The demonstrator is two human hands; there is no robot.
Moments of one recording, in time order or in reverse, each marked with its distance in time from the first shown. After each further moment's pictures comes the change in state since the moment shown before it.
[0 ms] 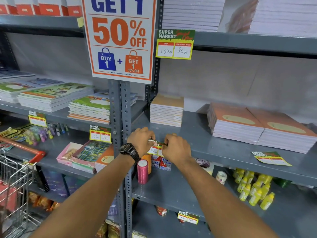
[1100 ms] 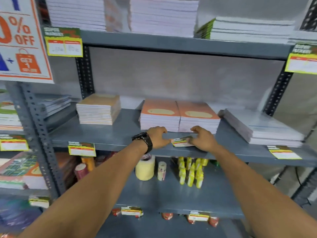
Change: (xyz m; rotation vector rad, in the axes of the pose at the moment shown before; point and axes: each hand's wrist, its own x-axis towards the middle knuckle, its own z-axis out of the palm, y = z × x) left_hand 0.061 0.322 0.084 -0.147 -0.430 0.144; right_hand -0.079 0.340 -0.185 0.155 -0.060 0.348
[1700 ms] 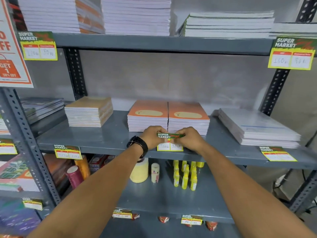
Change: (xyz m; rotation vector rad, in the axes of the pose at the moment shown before) left_hand 0.022 0.033 0.027 -0.533 0.164 0.001; right_hand 0.011 0.009 -0.006 0.393 -0.119 -0.090
